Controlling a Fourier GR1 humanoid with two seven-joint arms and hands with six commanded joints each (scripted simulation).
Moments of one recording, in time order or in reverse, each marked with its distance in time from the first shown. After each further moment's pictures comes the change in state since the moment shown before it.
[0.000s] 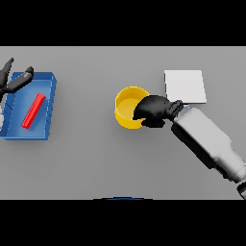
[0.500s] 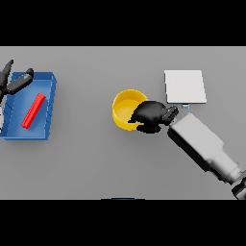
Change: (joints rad) left arm 0.006 -0.006 0.000 0.009 0.001 0.001 -0.004; right arm 0.017 0.046 0.035 0.085 0.060 -0.090 -0.025
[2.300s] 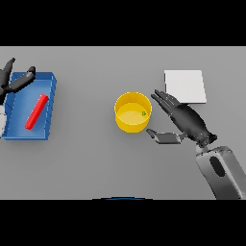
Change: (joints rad) left arm 0.000 -0.015 0.000 -0.044 0.003 0.035 0.051; right arm 0.480 -0.023 -0.357 -0.499 -0.298 -0.280 0.191
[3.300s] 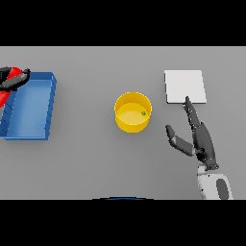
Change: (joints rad) left arm -0.020 0.023 0.041 0.052 0.038 -0.031 0.052; right arm 0.299 0.270 -0.215 -0.082 -0.411 -0.144 -0.102
